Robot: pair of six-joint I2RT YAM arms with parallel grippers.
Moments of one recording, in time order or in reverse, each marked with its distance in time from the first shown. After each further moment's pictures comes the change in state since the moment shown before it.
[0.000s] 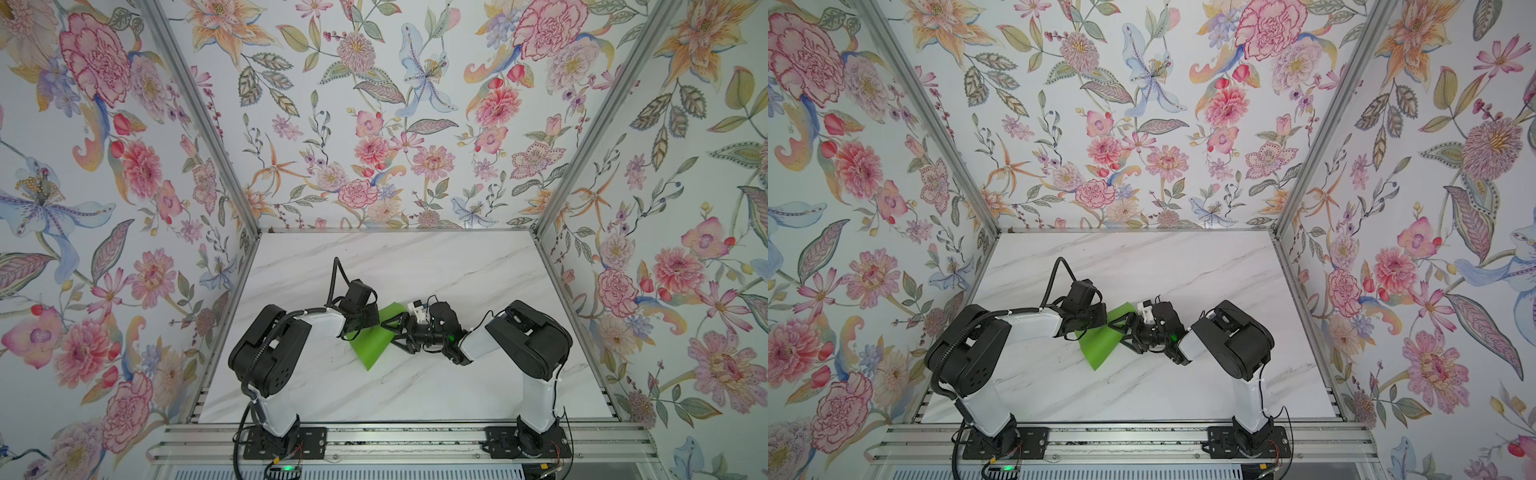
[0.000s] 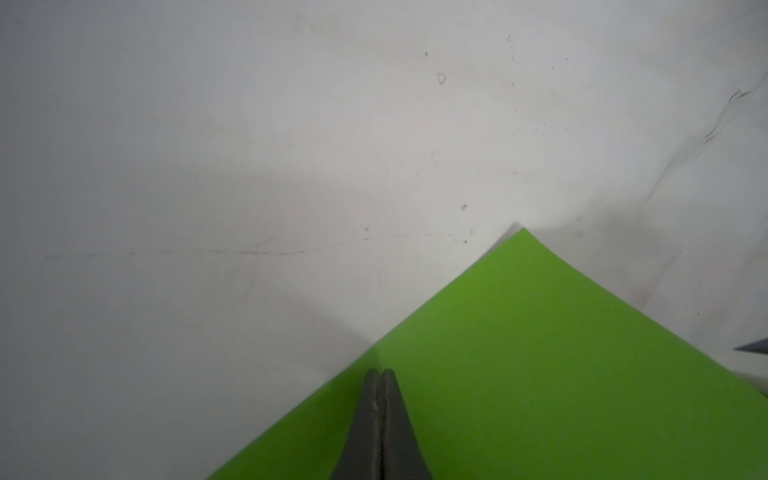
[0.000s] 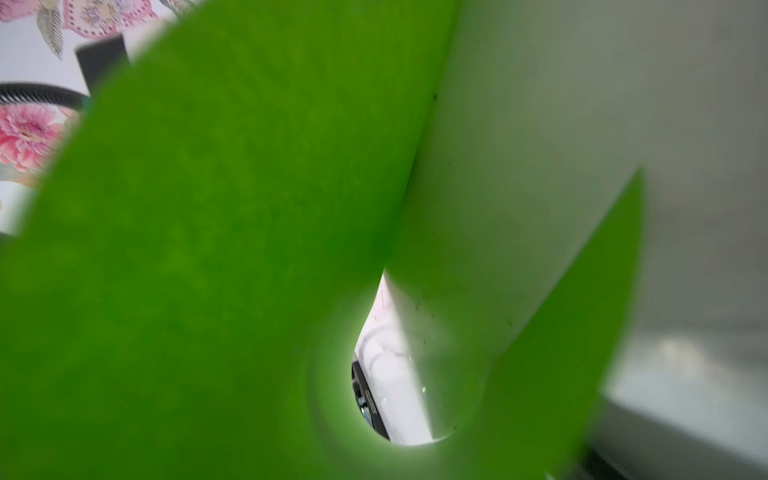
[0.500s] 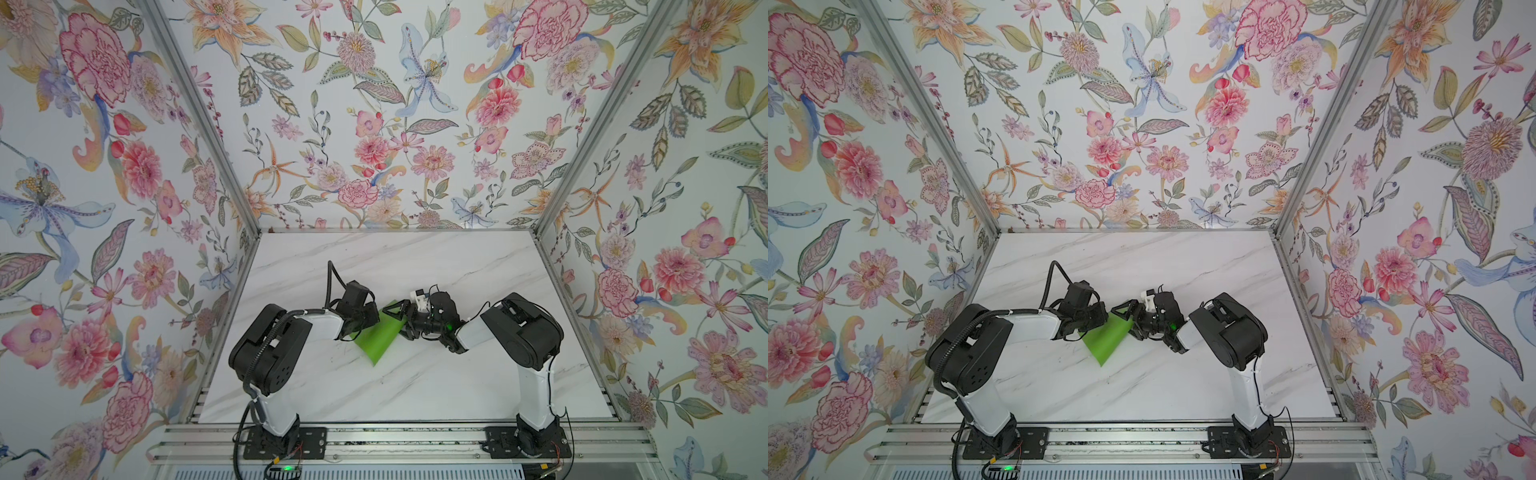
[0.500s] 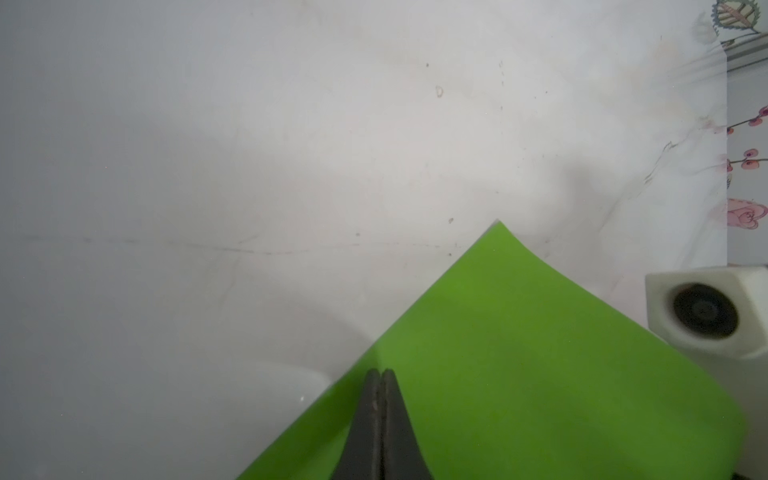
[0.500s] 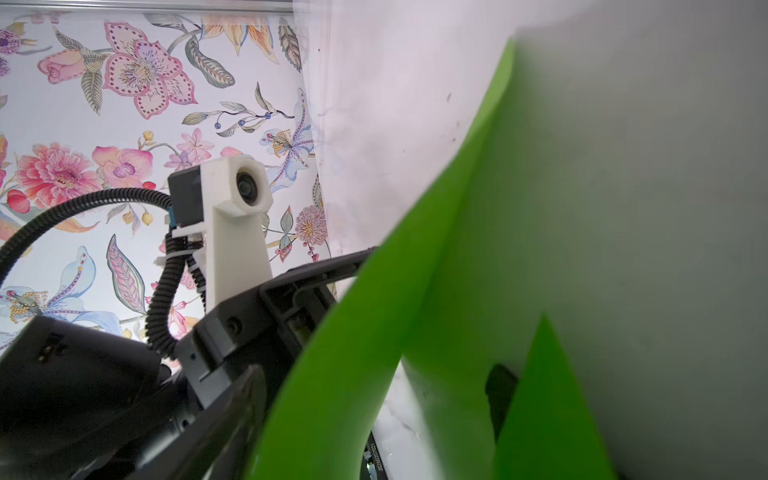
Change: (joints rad) left arm 0.027 0.013 -0.037 0.108 0.060 -0.133; right arm -0.049 0.055 0.070 0.001 0.006 -0.008
